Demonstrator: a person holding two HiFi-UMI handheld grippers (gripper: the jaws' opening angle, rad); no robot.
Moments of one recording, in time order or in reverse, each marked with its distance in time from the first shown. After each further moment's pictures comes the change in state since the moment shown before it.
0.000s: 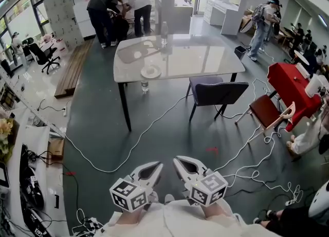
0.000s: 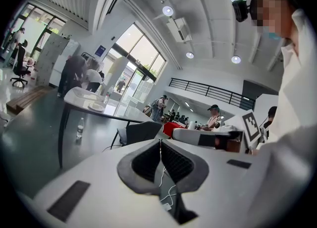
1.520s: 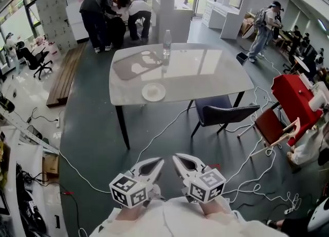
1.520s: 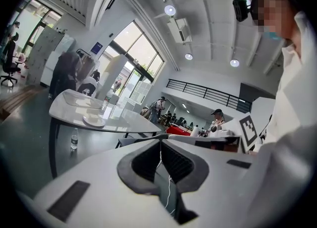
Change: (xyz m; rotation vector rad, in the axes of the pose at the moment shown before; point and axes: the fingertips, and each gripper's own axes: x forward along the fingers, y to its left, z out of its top) left arm 0.116 0.176 0.115 0.005 -0.006 -0.065; right arm 0.198 -0.115 0.071 0.003 0.015 -0.052
